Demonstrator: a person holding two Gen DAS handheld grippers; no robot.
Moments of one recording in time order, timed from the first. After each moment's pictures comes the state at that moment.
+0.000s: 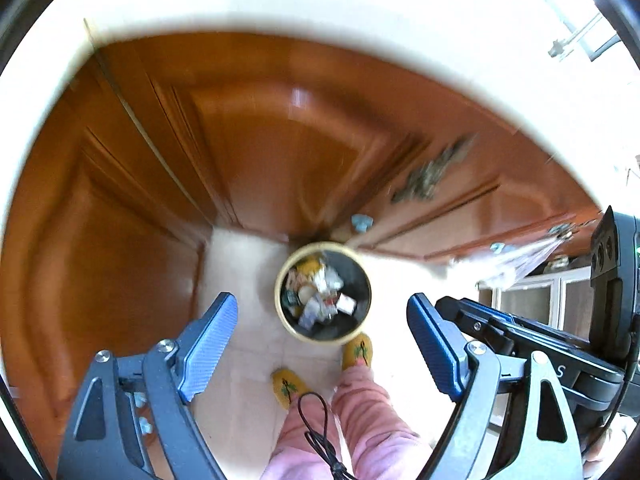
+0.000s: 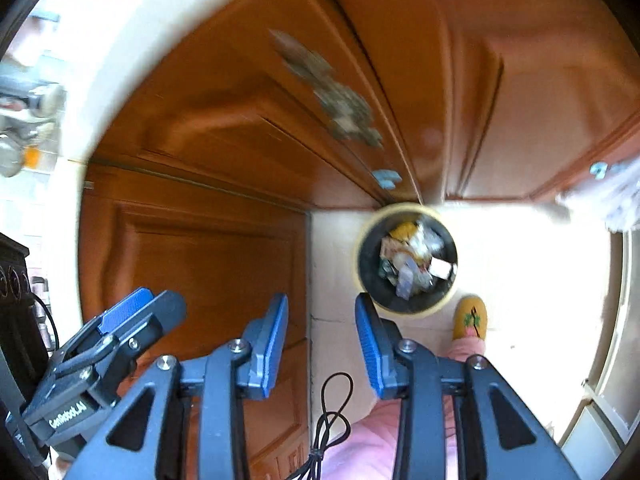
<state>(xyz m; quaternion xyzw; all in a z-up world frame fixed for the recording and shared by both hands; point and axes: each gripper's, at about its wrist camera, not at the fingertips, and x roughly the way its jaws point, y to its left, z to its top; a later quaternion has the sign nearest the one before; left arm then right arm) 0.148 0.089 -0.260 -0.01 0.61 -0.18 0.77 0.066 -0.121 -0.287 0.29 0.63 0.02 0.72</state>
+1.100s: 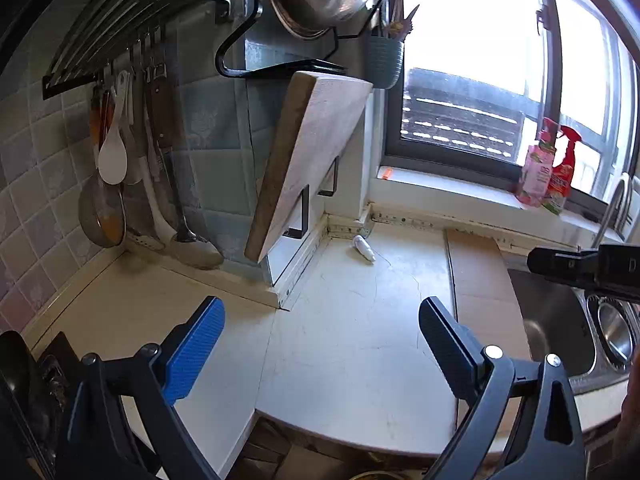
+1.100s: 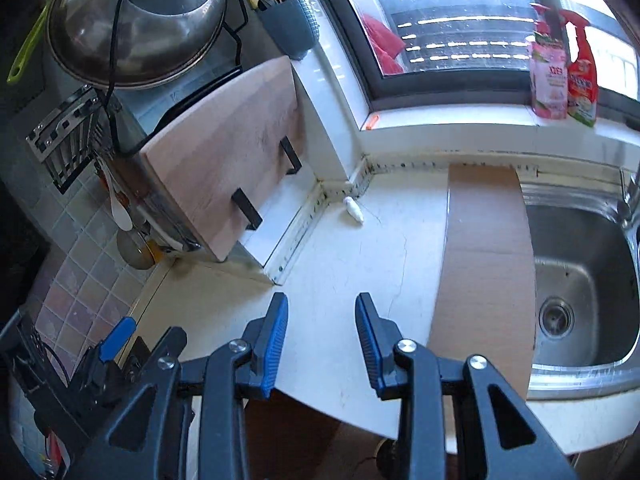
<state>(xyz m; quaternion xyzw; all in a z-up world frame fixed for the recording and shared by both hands) 0.272 0.114 0.050 -0.01 0.30 -0.02 0.95 0.265 -0.125 0.060 0.17 0.40 0.11 0.89</state>
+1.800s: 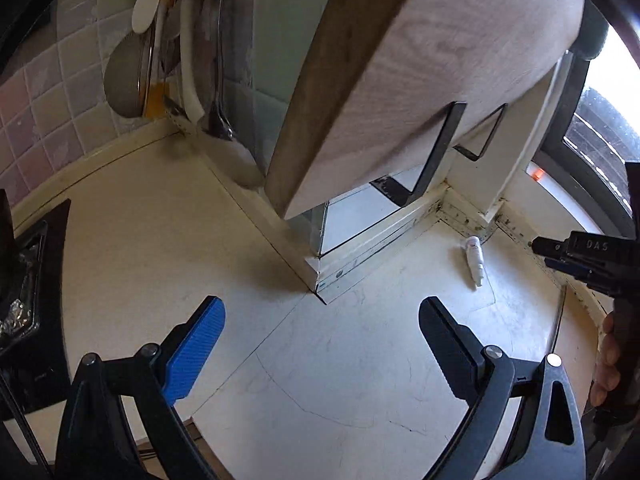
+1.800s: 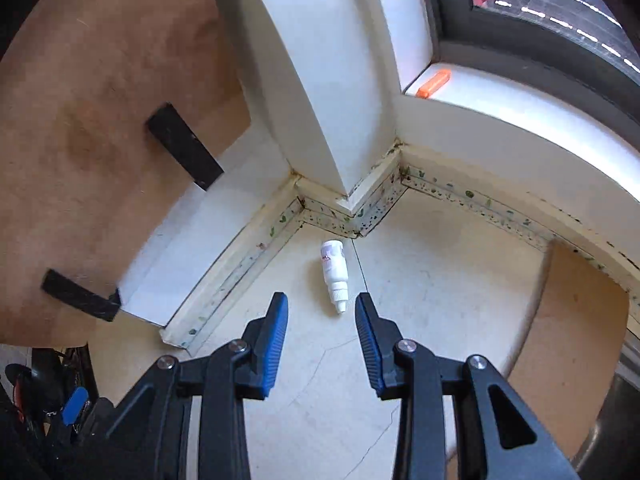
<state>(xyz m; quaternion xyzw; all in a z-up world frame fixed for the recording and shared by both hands) 0.435 0.125 -0.080 -0.16 0.39 0.20 0.88 0.577 -0.114 -0.086 0.06 0.51 0.21 0.83</state>
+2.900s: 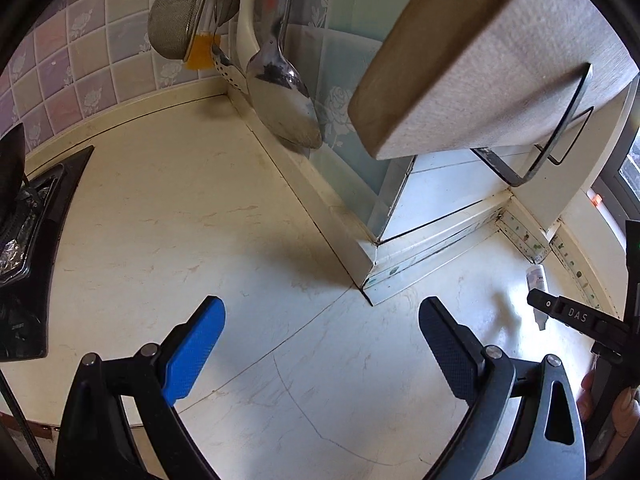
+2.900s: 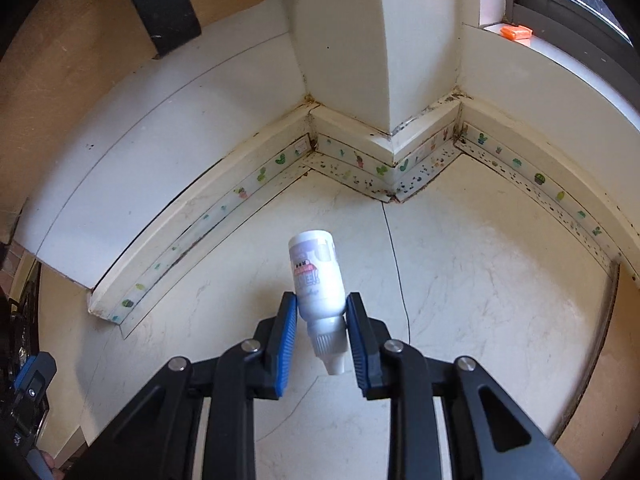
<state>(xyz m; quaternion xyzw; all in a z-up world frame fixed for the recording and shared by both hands) 0.434 0.149 -0.134 -0.21 0.39 0.28 0.85 0.580 -0.059 -0.163 -0.03 0.52 0.23 0.82</state>
